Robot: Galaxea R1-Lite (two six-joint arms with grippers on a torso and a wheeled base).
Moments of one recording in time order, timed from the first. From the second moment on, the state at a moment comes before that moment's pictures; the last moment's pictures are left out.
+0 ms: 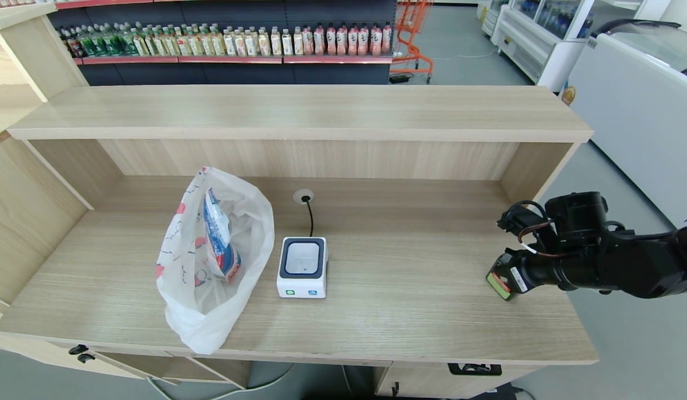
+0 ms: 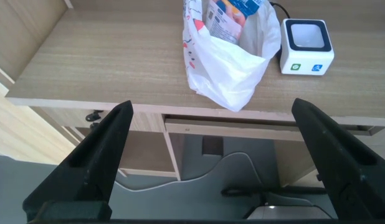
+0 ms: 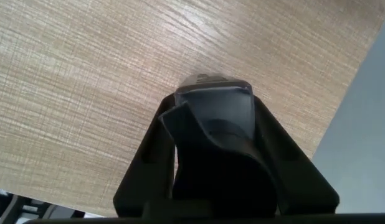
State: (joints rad) left arm 0.00 0.00 0.00 0.00 0.02 0.00; right arm 0.13 1.89 -0.87 -0.33 -0.02 -0.37
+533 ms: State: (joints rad) left arm 0.00 0.00 0.00 0.00 0.02 0.00; right arm 0.14 1.79 -0.82 -0.33 -0.03 -0.38
